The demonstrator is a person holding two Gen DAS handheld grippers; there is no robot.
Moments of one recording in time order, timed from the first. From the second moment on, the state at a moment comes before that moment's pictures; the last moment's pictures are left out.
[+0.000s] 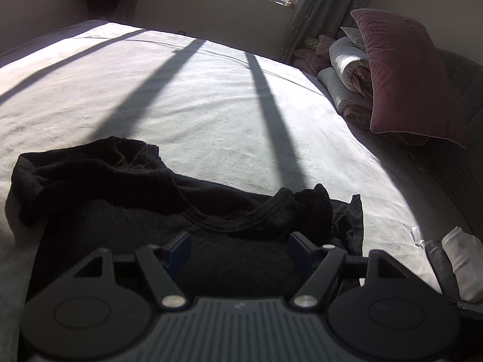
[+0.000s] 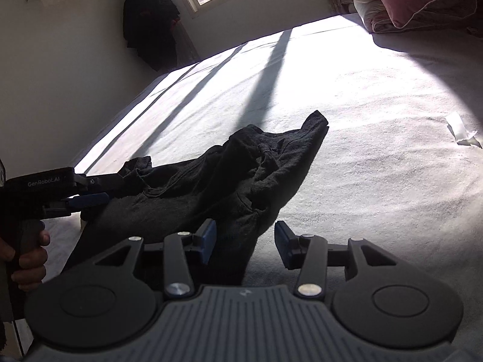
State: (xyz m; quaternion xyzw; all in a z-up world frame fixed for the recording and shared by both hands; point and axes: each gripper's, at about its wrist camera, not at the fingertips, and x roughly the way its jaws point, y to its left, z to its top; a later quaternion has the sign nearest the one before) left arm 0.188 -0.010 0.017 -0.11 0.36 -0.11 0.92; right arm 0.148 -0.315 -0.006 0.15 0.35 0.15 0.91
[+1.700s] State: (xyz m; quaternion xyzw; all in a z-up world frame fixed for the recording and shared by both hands) left arm 0.088 0.052 -0.049 0.05 0.31 -0.15 0.94; right arm 0.054 -0.174 -0.019 0.04 0.32 -0.03 0.94
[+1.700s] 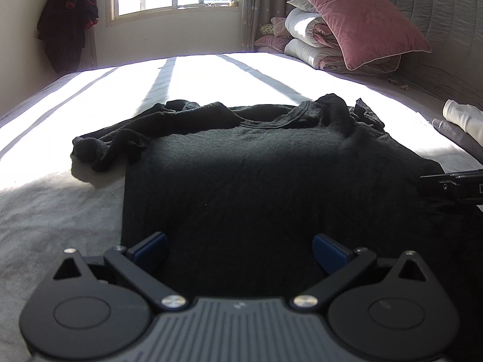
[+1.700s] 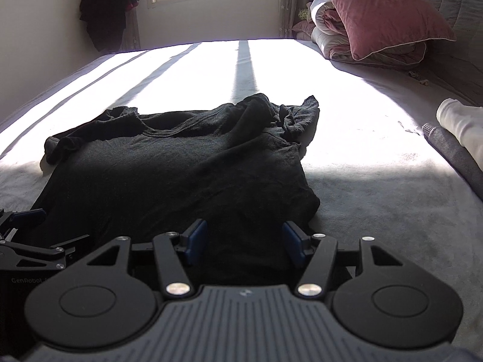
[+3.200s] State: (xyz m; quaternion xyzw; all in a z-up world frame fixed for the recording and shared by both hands) left arm 0.088 0.052 -0.049 0.05 0.31 -0.15 0.94; right arm 0.054 -0.178 -0.030 0.05 0.32 -0.04 0.94
